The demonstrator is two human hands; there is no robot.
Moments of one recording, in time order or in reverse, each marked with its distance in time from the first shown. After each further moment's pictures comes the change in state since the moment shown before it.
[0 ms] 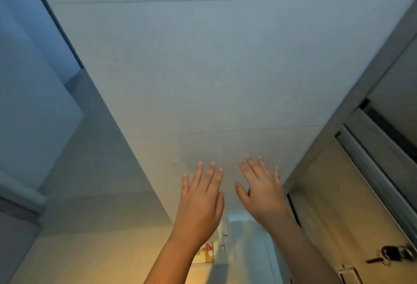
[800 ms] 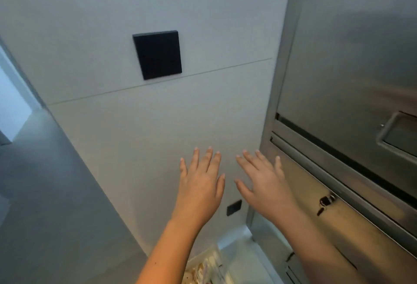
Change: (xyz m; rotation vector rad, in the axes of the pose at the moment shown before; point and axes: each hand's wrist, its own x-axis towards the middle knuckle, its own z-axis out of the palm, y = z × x) left_hand 0.045 0.024 -0.119 -0.013 -0.081 0.328; right_hand -0.055 -0.057 -0.129 -0.101 0.156 0.284
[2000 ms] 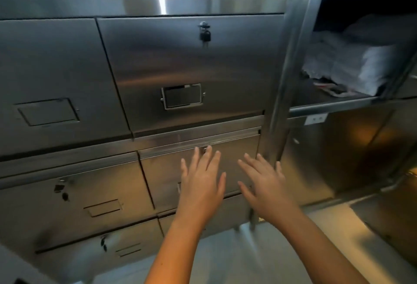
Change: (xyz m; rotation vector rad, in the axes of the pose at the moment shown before) left_hand -0.302 0.304 -0.040 -0.615 -0.271 1.275; right_hand -0.515 -0.060 -0.124 -0.304 0.296 1.342
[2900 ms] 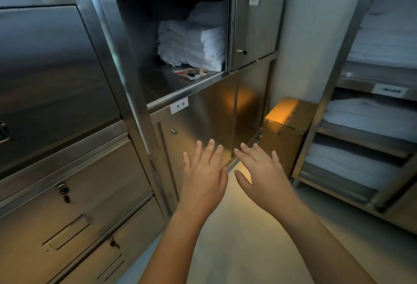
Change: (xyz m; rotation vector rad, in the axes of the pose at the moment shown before) left_hand 0.020 0.263 0.115 -0.157 -0.263 0.512; right_hand -0.150 0.210 -0.075 -0.112 0.155 0.566
